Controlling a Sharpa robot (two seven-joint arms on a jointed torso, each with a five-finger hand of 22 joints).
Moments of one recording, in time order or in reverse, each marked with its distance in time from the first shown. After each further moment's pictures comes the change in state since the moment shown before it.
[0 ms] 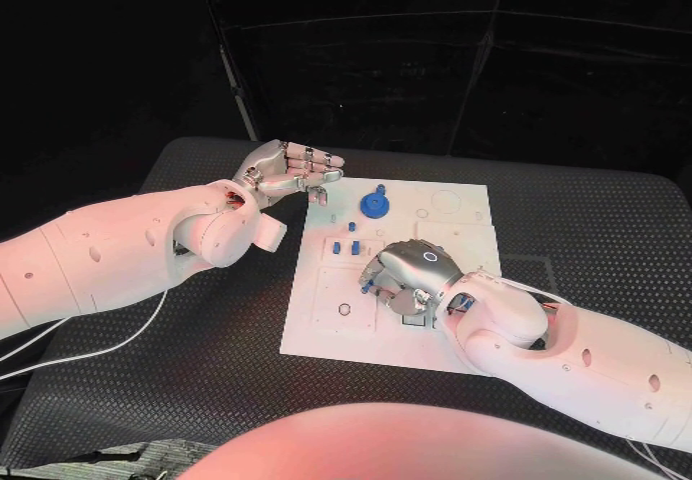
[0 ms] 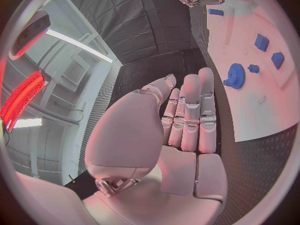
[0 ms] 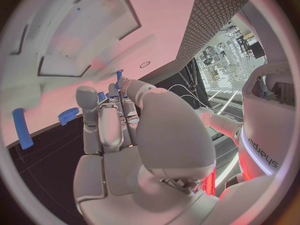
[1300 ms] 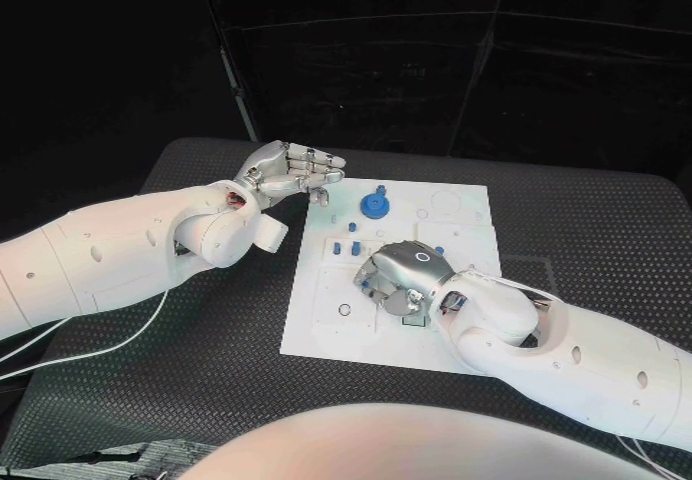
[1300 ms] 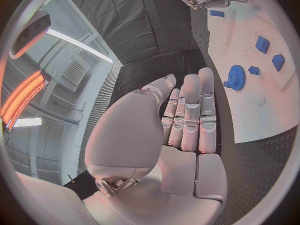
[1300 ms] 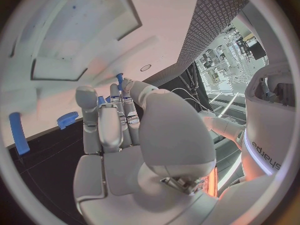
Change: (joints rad) left arm 0.000 0.003 0.000 -0.002 0.000 0.009 -0.002; left_hand 0.000 0.000 -0.003 -0.003 0.000 -0.003 -0.003 0.000 0.000 0.000 0.000 0.000 0.000 0.000 0.000 0.000 -0.001 0.000 0.000 0.000 0.000 -0.001; right arm 0.003 0.030 0.001 -0.020 -0.011 0.053 -0.021; right_hand -0.055 -0.003 -0.026 -0.004 -0.003 -0.034 0.018 -0.032 -0.004 -0.019 -0.011 -0.036 -0.015 0.000 0.008 0.000 -0.008 0.000 -0.013 0.013 0.005 -0.010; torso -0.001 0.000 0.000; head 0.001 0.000
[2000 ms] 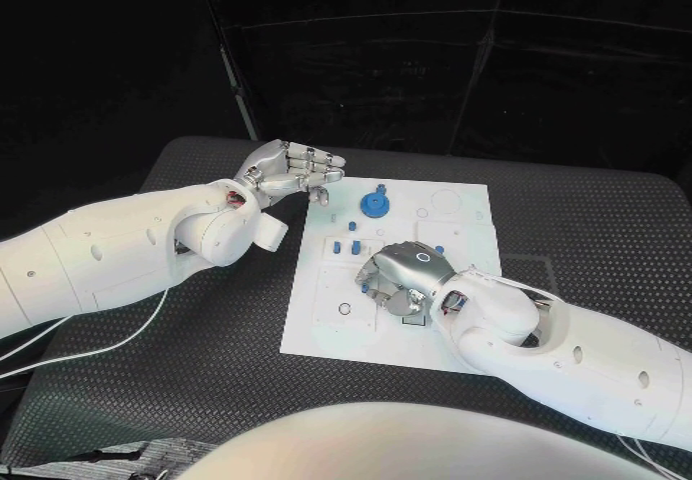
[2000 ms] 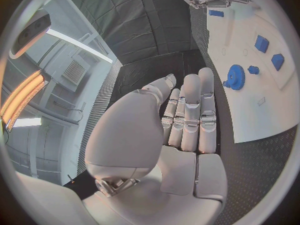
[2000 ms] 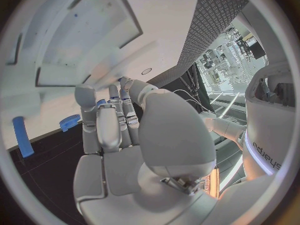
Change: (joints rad) left arm 0.000 0.000 0.000 -0.004 0.000 0.002 -0.002; left_hand 0.000 0.000 0.000 0.000 0.000 0.000 0.000 0.000 0.000 0.000 0.000 0.000 0.000 0.000 0.000 0.000 0.000 0.000 0.000 0.000 0.000 0.000; right arm -0.001 -0.004 -0.001 0.003 0.003 0.013 -0.009; right_hand -0.023 -0.013 -0.012 0.002 0.000 -0.047 0.015 -0.017 0.000 -0.060 0.021 -0.027 -0.007 -0.002 0.016 0.005 0.003 0.000 -0.013 0.020 -0.018 -0.023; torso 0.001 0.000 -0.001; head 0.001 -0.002
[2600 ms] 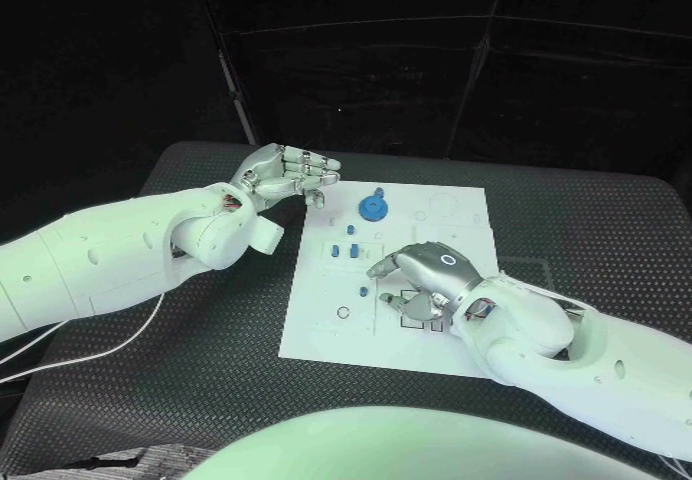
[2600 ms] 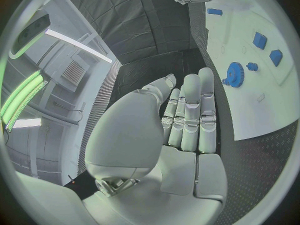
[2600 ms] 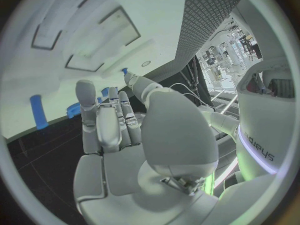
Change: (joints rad) left arm 0.000 -0.005 0.000 -0.007 0.000 0.001 0.000; left_hand 0.000 0.000 0.000 0.000 0.000 0.000 0.000 0.000 0.000 0.000 0.000 0.000 0.000 0.000 0.000 0.000 0.000 0.000 0.000 0.000 0.000 -0.002; right arm -0.004 -0.116 0.016 0.099 0.012 -0.080 0.005; right_hand -0.022 -0.022 -0.049 0.010 -0.010 -0.115 -0.004 0.000 -0.001 -0.086 0.004 0.012 0.000 0.000 0.007 -0.003 -0.025 0.000 -0.022 0.010 -0.042 -0.061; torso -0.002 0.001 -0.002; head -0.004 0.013
